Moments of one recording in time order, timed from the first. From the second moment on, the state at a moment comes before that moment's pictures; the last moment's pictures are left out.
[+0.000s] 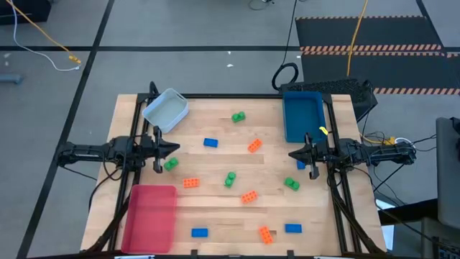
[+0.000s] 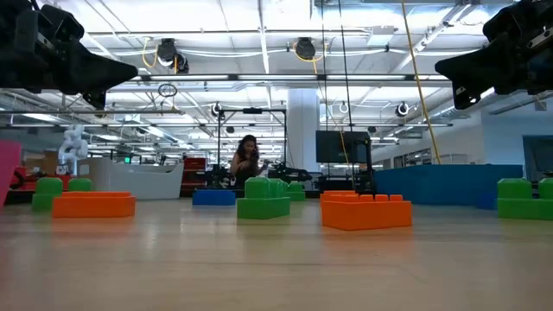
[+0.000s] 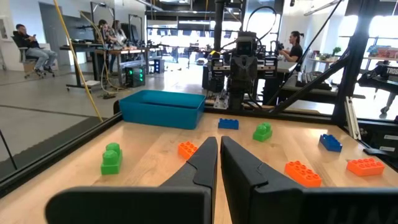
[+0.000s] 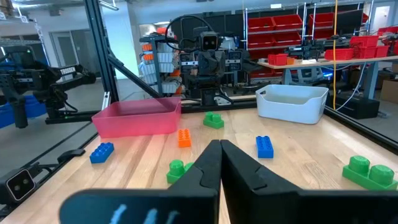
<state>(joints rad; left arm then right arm) -0.04 0.02 0.01 0.07 -0.17 -0.03 0.09 0.01 0.02 0.04 0.08 0.09</state>
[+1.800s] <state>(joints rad) -0.04 0.04 0.07 -0.11 -0.55 -0.47 0.09 0.01 0.02 0.04 0.08 0.09</state>
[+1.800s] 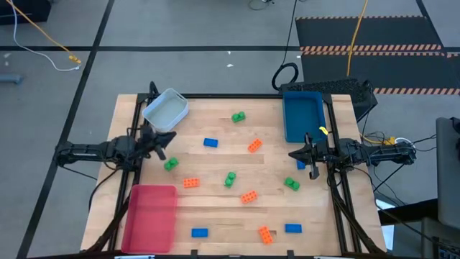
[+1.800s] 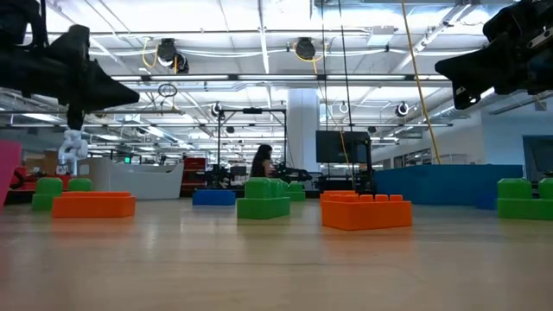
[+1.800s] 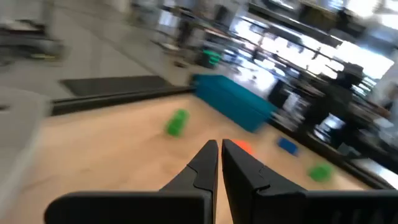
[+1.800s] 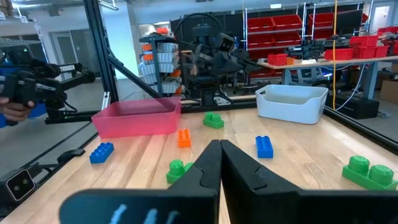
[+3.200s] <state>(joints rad) -0.07 0.97 0.86 -0.71 -0.37 -0.33 0.09 0.01 0.02 0.04 0.08 0.09</state>
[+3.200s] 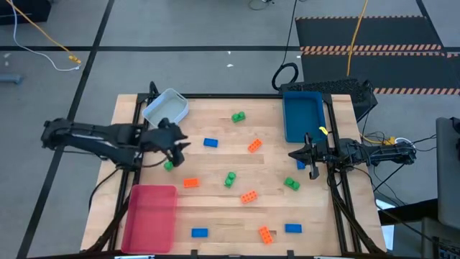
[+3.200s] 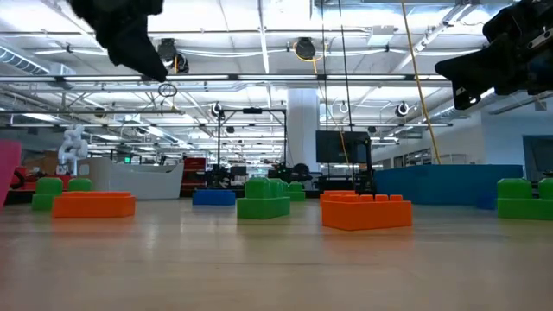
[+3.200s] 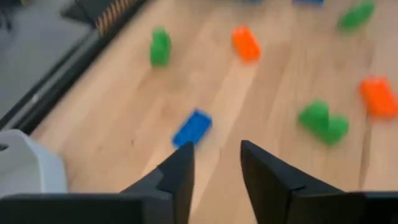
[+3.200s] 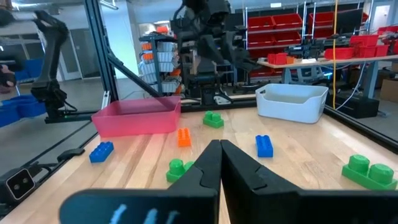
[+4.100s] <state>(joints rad) 0.02 1.39 0.82 -1.11 0.03 -0.81 0.09 0.01 0.02 0.04 0.08 0.07</state>
